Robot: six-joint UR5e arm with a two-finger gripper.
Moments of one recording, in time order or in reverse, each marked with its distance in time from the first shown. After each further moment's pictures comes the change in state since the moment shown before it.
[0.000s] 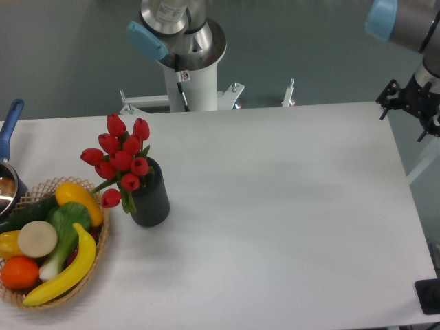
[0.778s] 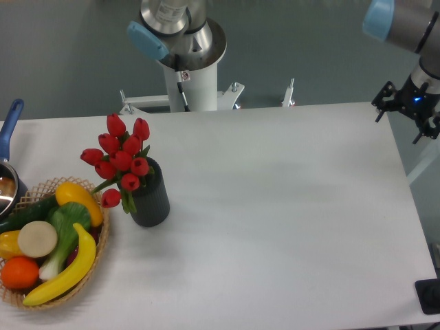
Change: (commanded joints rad) arm 0.021 0.061 -0.090 -0.003 -0.122 -0.115
